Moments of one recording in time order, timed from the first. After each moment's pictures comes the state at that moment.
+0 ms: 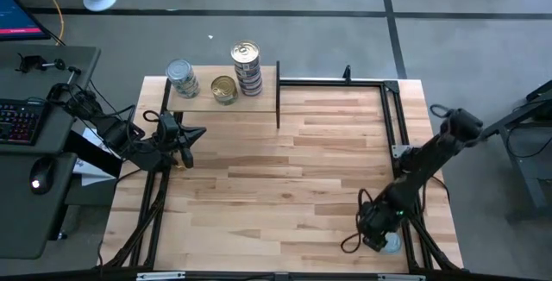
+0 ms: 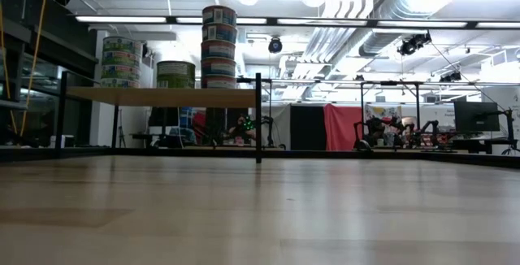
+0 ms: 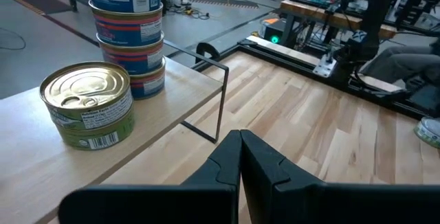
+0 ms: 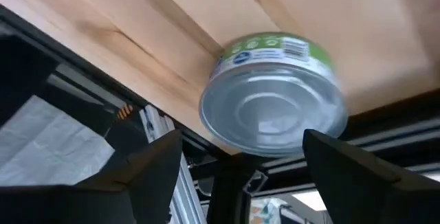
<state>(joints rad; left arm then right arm) -0.61 0.65 0.76 -0.74 -1.09 -0.70 0.81 1.44 0.82 -0.73 -0.52 1.60</state>
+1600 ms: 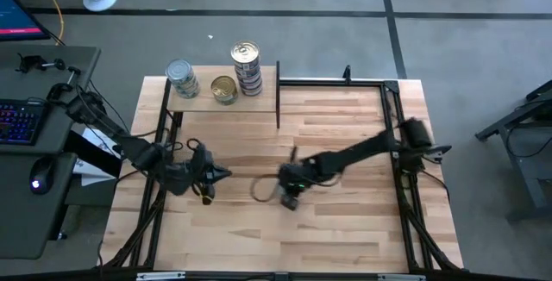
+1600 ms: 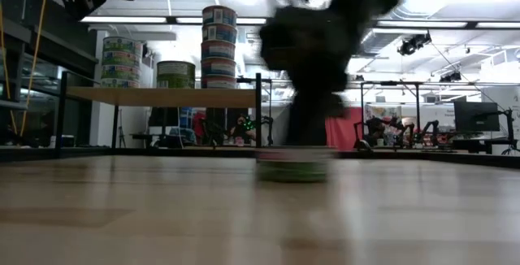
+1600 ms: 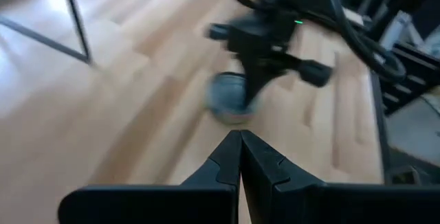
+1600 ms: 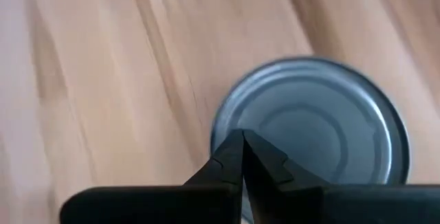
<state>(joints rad) -0.61 1.02 0.77 -0.44 -0.67 -0.78 0.21 1.93 1.24 -0.41 -0.03 0.64</state>
